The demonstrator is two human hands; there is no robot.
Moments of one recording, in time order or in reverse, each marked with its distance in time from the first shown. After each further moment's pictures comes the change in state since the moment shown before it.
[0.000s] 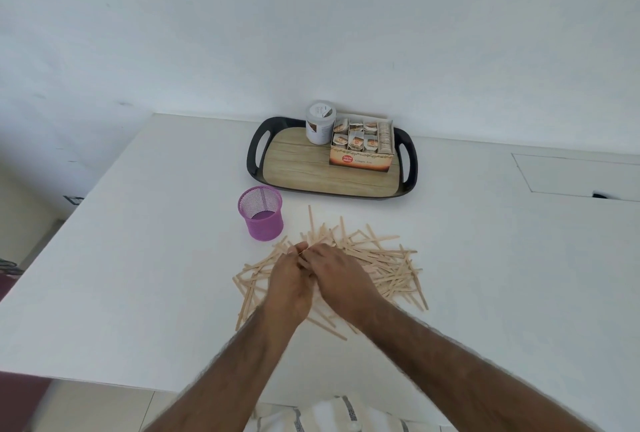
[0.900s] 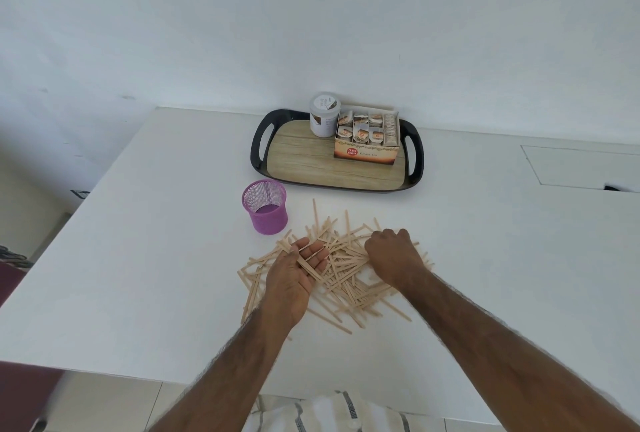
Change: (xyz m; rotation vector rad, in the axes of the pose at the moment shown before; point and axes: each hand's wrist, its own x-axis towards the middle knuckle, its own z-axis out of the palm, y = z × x) left_hand 0.004 0.001 -0.021 0.035 -0.027 0.012; right_hand 0.004 0.085 -0.014 -0.536 -0.349 0.234
